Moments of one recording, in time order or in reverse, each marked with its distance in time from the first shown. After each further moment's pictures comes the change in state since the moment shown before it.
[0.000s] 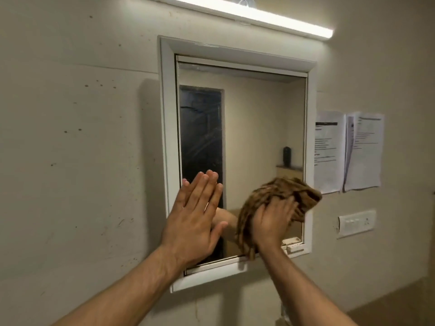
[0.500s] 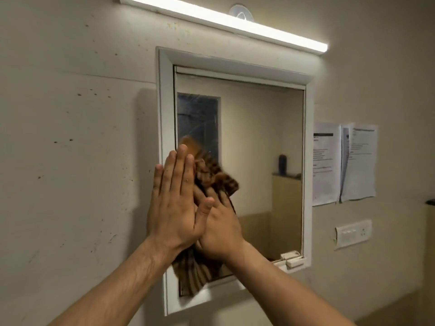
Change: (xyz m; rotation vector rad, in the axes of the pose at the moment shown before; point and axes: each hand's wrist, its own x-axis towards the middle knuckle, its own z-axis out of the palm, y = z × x) left_hand 0.040 -0.035 -0.020 -0.188 0.281 -0.238; right_hand -0.010 -0.098 -0.001 -0.052 -0.144 -0.999
